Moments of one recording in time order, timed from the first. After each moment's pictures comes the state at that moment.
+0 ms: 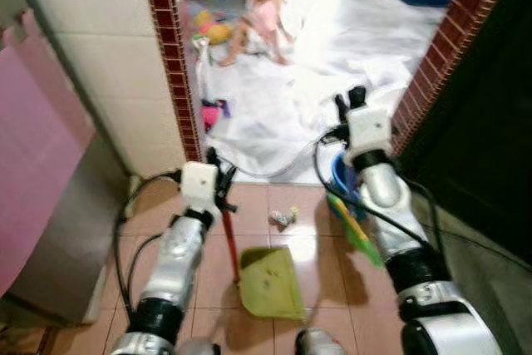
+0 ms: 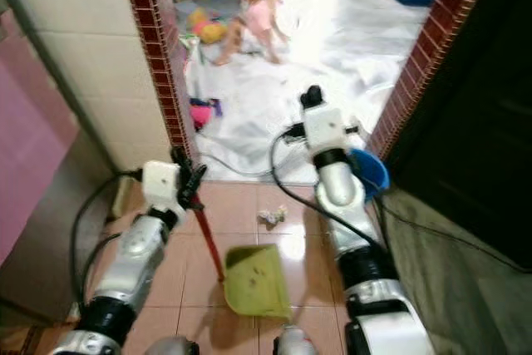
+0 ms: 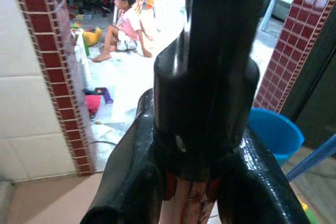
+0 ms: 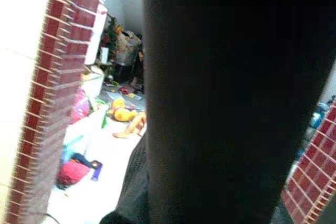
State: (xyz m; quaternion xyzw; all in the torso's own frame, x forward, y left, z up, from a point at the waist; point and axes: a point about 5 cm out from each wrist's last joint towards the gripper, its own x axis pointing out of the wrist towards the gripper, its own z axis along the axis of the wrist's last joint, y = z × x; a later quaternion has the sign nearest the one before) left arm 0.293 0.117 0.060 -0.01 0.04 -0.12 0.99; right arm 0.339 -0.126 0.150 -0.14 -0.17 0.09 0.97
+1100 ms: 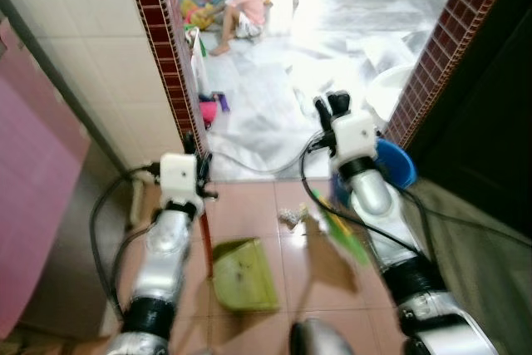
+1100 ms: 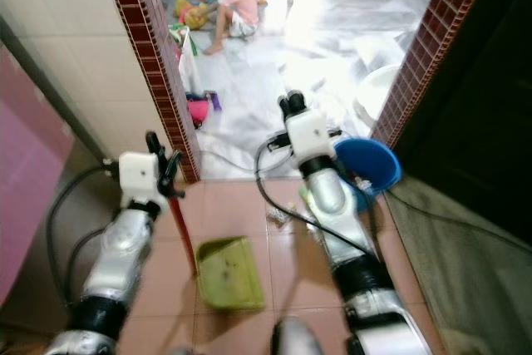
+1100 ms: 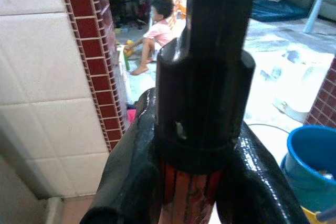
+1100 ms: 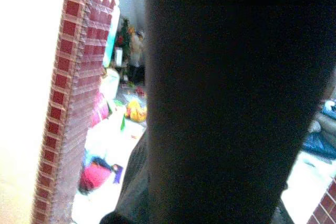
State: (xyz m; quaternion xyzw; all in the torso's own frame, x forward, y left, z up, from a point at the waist) left arm 0.294 0.125 0.071 0.01 0.00 -0.06 1.00; right arm 0.321 -0.133 0.131 -0.14 -0.16 0.11 0.97
